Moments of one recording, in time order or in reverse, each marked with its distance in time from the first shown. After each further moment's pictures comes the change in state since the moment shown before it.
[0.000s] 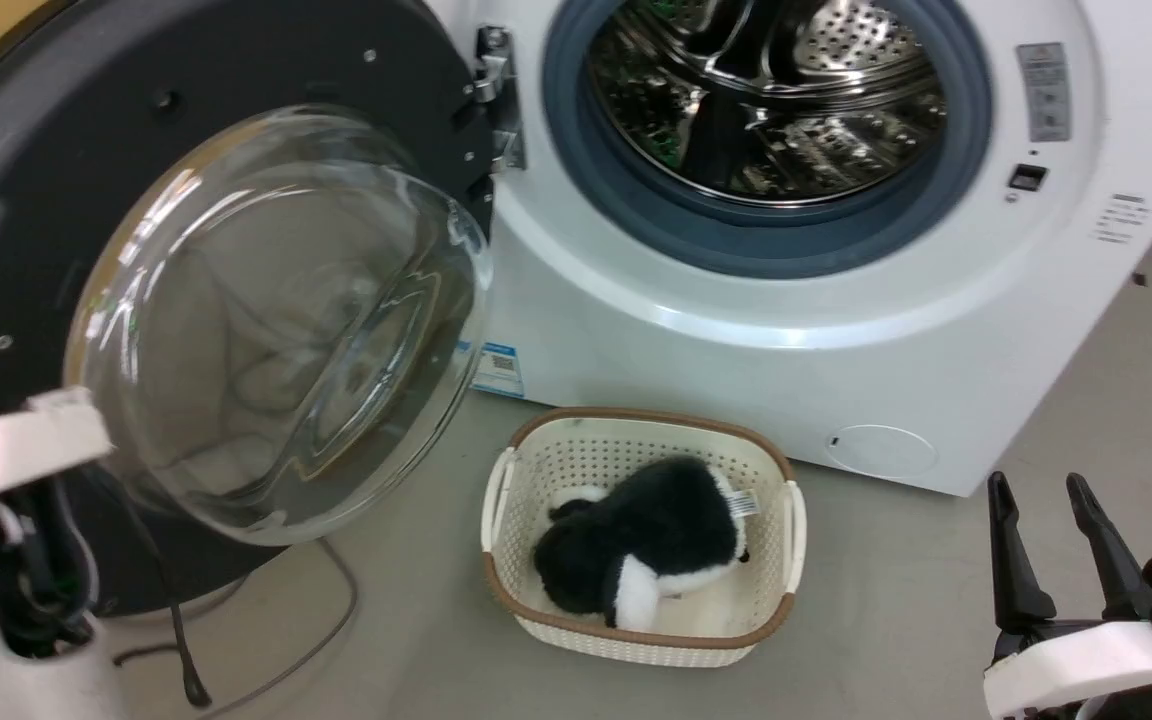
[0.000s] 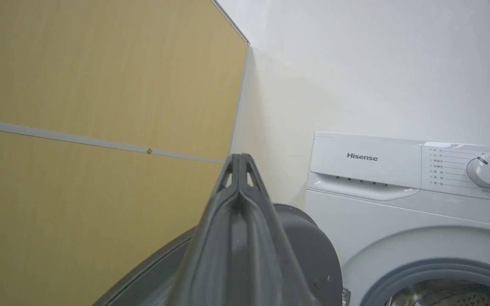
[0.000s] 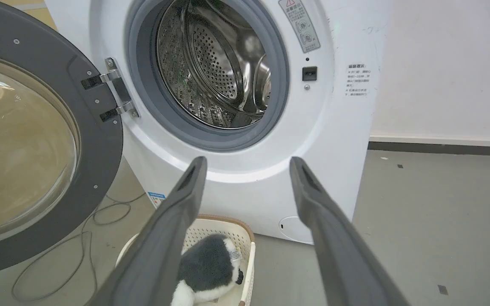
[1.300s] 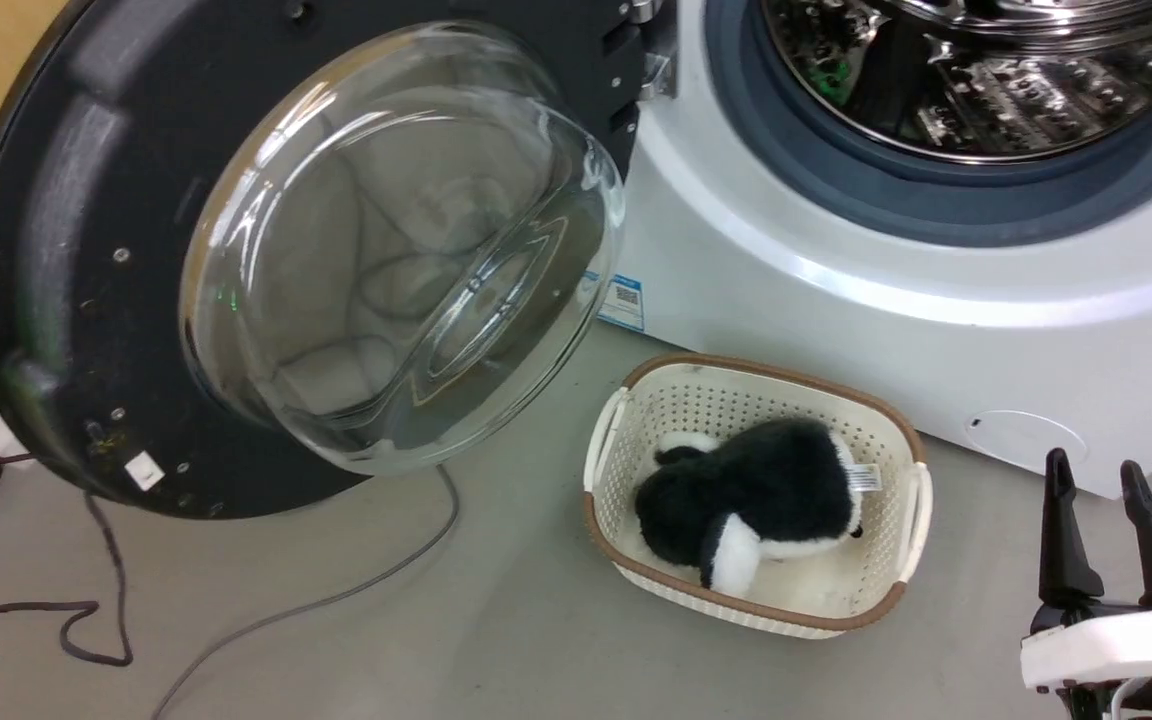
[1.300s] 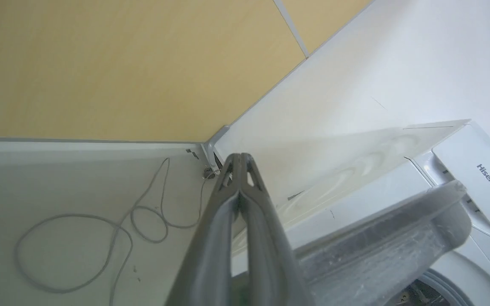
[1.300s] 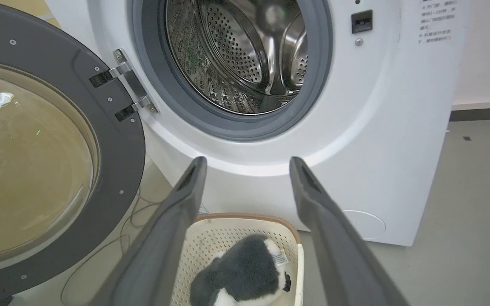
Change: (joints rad) left arm -0.217 0.233 0.211 0.621 -0.728 -0.061 0.410; right arm -0.051 0.001 -0.071 0.084 0.109 0.000 -0.079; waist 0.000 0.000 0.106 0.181
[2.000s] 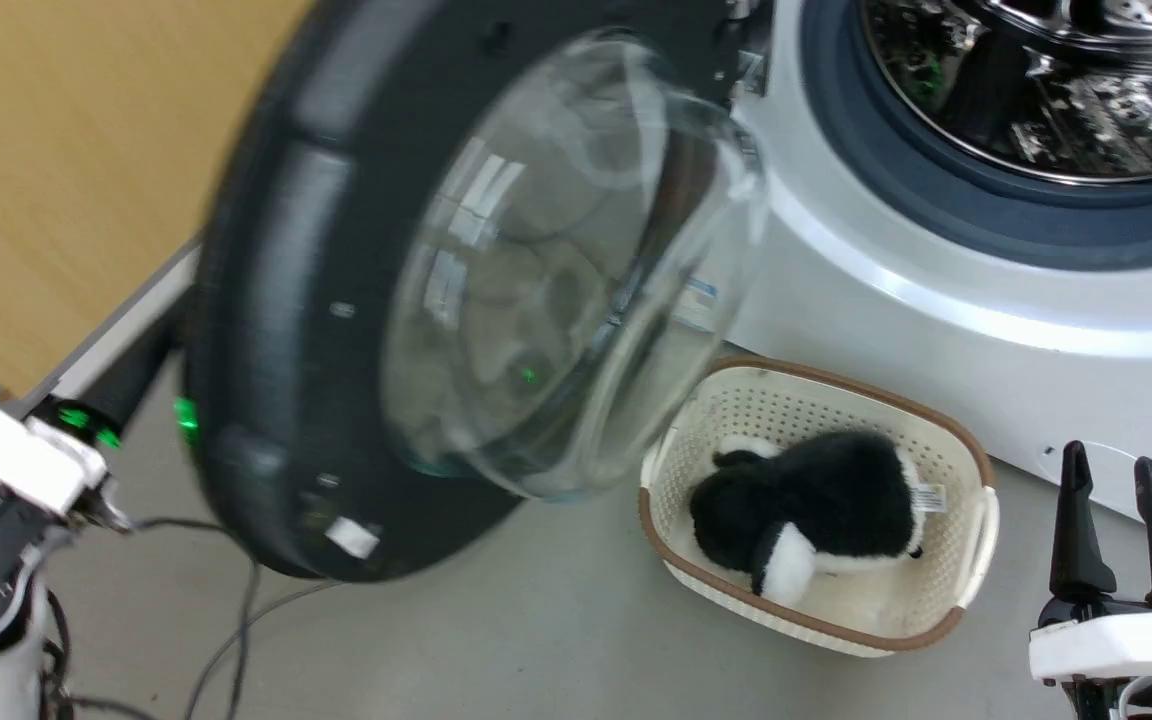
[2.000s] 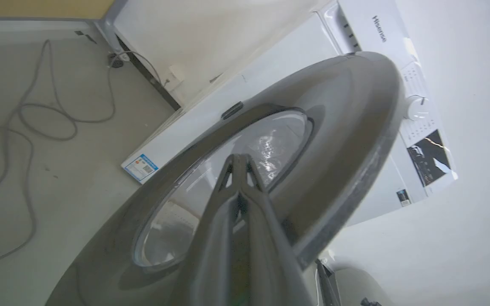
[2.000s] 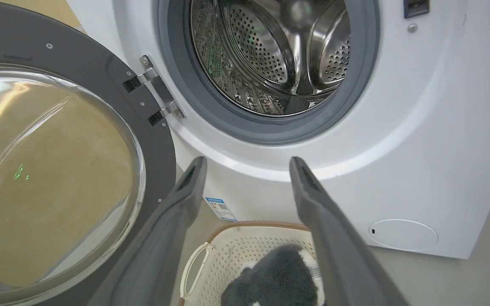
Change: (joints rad) left arm 0.209 0.064 -0.361 -0.294 -0.465 -0.020 0.283; right arm -0.017 0.000 -0.006 0.023 0.057 0.000 -0.043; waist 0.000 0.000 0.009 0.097
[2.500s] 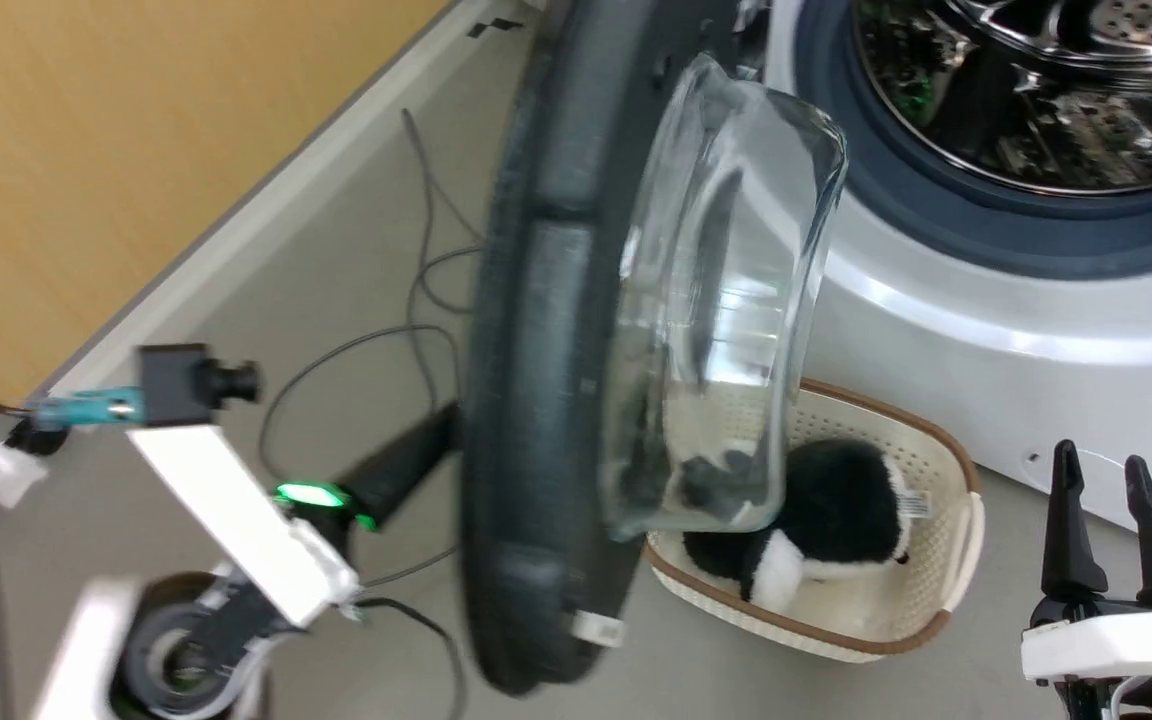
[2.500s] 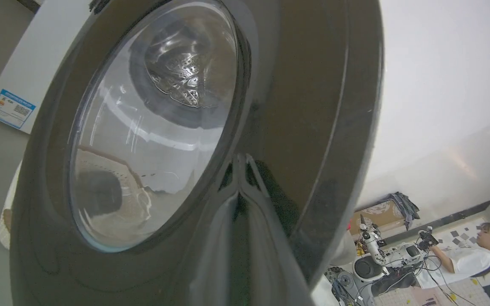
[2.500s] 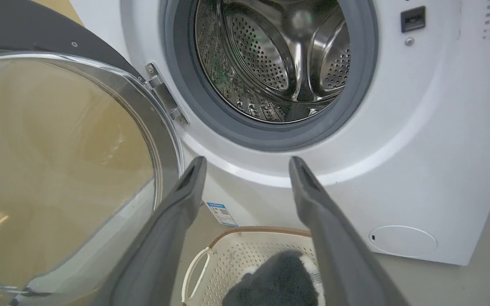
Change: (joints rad) left arm 0.111 -0.043 -0.333 -0.278 -0.081 -0.007 0.017; right arm -0.001 0.001 0.010 0.003 0.005 0.000 -0.009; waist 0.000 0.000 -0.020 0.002
